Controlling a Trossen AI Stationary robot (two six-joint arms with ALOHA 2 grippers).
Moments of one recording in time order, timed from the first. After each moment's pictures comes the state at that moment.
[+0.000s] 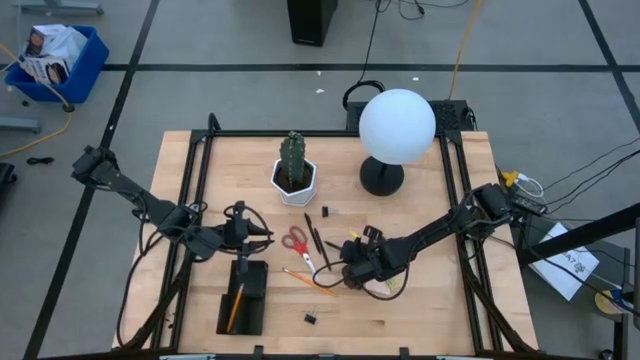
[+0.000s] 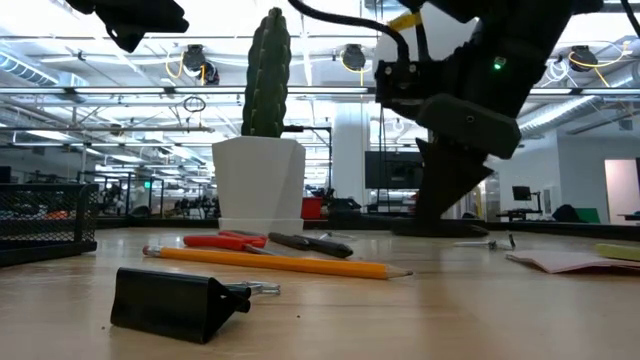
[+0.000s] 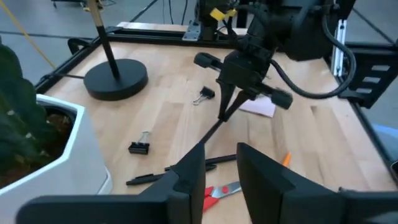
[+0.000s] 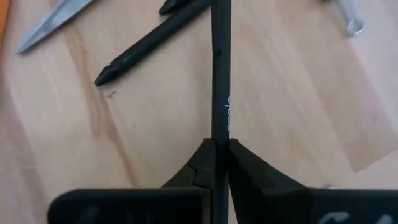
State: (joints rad) left arm -0.55 0.99 0.67 -0.16 -0.59 -0.34; right arm 0.41 1.87 1.14 -0.56 0.44 0.72
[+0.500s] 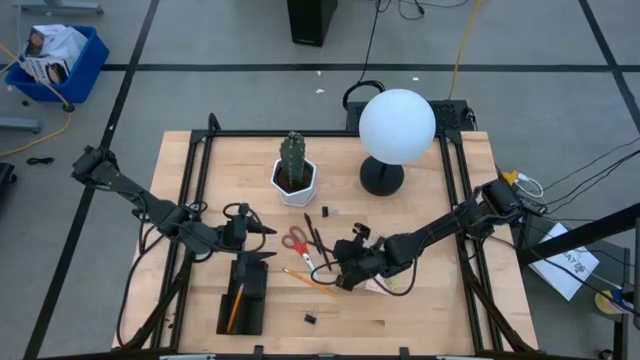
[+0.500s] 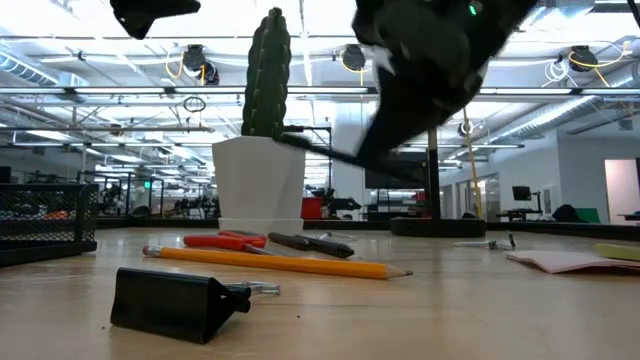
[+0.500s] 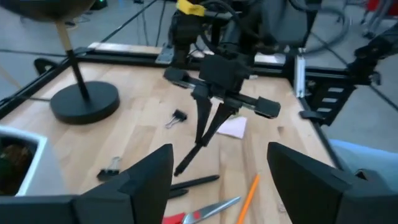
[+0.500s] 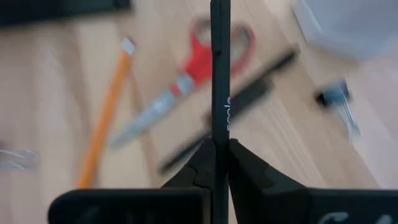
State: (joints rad) left arm -0.55 0.99 0.67 -0.03 -0.50 -0.28; right arm 0.41 1.79 1.14 -0.29 0.50 0.54
